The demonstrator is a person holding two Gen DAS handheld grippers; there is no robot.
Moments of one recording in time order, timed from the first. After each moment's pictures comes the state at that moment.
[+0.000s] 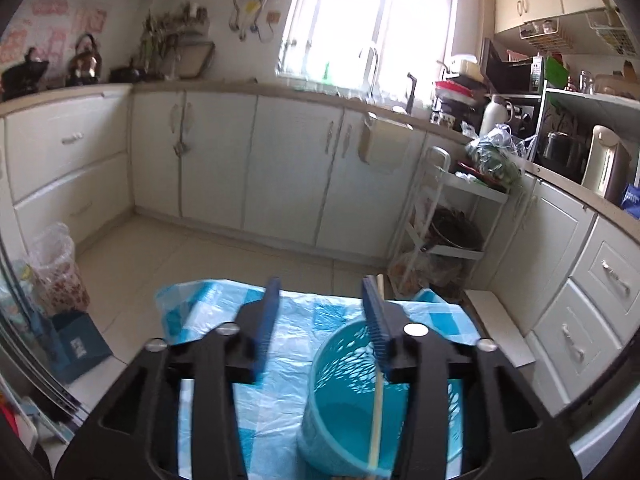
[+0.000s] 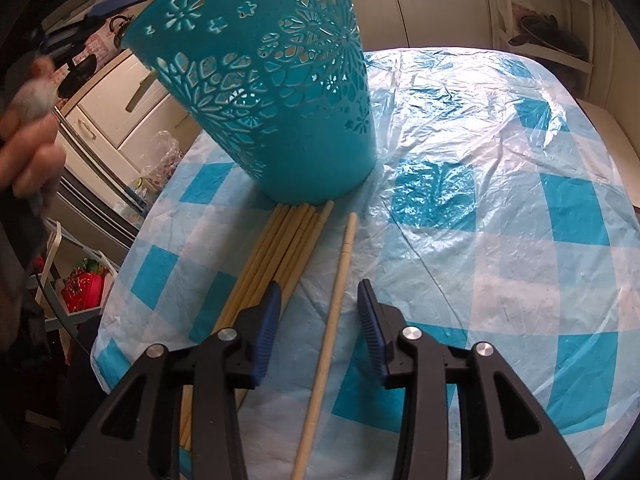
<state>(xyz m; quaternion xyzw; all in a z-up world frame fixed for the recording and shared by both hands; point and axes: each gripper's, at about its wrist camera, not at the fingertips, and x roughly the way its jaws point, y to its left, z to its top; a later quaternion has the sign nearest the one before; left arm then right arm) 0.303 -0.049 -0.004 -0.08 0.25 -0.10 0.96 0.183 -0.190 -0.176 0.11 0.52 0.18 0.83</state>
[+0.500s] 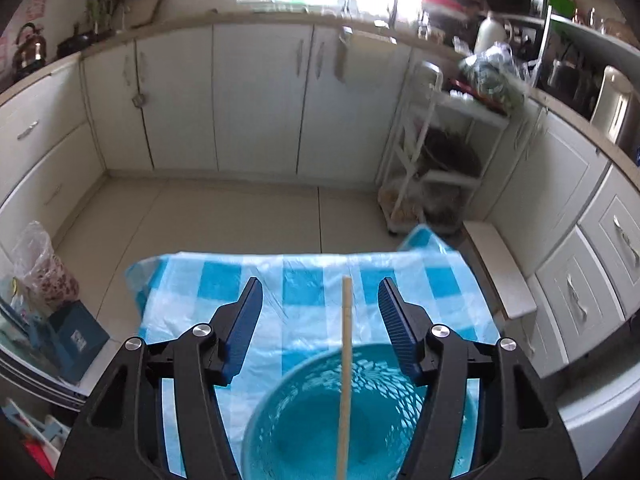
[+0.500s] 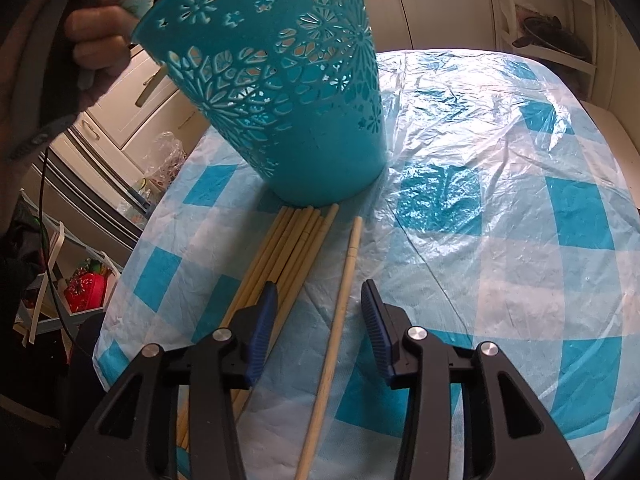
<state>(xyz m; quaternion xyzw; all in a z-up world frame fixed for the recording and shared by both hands) 0.386 -0.108 -0.018 -0.02 0.39 -0.12 0.91 0.184 -0.191 -0.177 0.11 0.52 0.19 0.82</state>
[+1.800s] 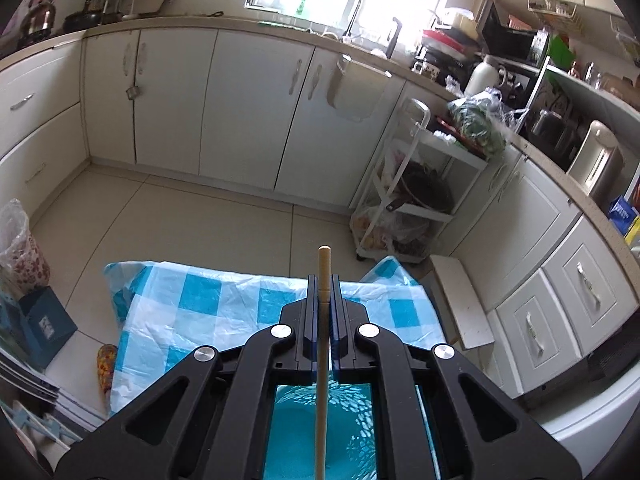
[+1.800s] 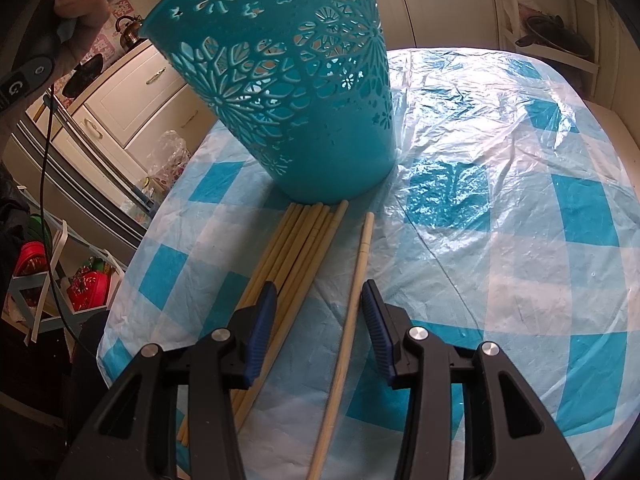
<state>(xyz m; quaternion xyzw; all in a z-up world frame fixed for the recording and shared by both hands) 0.384 -0.084 0.020 -0.11 0.35 -0.16 0.92 0.181 -0.185 -0.177 0.11 0.52 0.20 0.82</state>
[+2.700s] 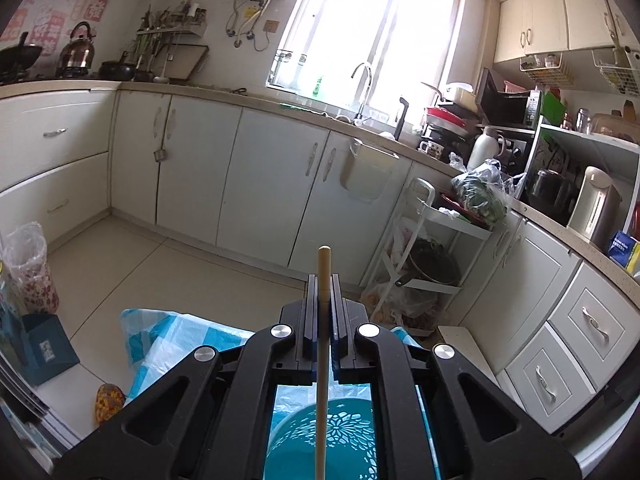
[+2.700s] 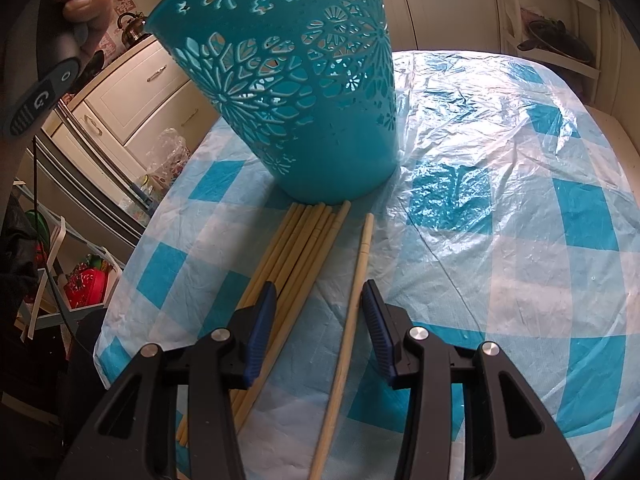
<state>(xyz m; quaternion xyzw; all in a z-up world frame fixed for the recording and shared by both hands) 0.337 -0.062 0.031 -0.14 0.21 -0.11 0.96 0.181 -0.182 -0.177 0.10 0.52 0.20 0.83</state>
